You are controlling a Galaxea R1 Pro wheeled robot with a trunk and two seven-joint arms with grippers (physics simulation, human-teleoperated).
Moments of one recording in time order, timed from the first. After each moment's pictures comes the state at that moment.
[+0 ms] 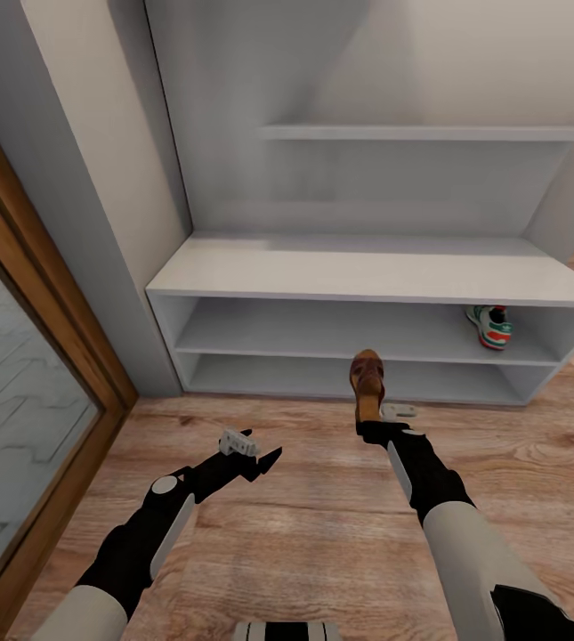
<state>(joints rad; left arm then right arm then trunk) -0.53 0.00 -0.21 -0.97 0.14 0.07 -0.55 -0.80 0.08 -0.21 -0.65 0.17 0.37 0.01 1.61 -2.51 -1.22</state>
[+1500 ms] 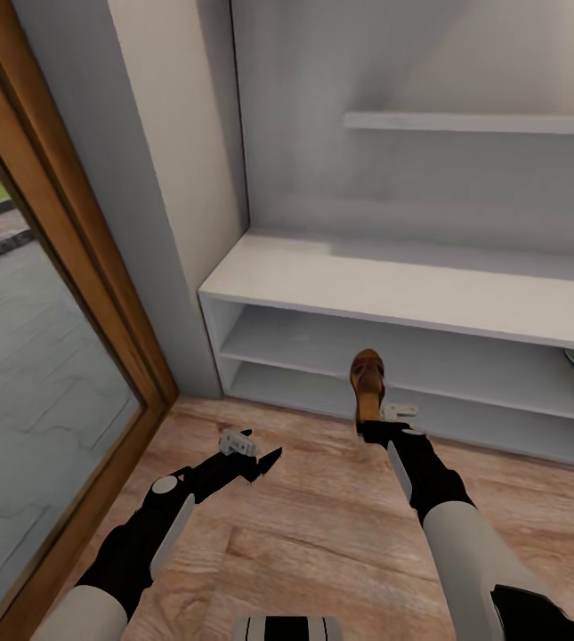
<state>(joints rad) -0.53 0.00 -0.21 -0.97 0.14 0.07 -0.55 -0.80 0.08 -0.21 -0.66 0.17 0.37 0.01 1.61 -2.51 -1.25</state>
